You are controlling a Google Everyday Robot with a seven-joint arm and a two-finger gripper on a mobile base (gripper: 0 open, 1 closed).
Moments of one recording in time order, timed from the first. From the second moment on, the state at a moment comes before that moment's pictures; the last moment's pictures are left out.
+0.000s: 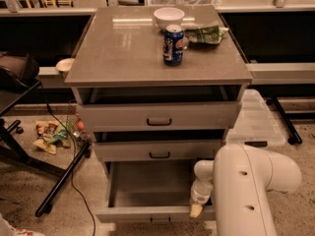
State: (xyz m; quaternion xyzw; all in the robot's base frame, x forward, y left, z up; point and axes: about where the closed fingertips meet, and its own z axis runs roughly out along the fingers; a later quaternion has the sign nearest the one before) arm 0.499 -0.179 0.176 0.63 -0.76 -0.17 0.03
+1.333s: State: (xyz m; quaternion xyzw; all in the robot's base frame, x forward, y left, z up) arm 0.498 -0.178 0.176 0.63 -0.76 -0.17 0.03
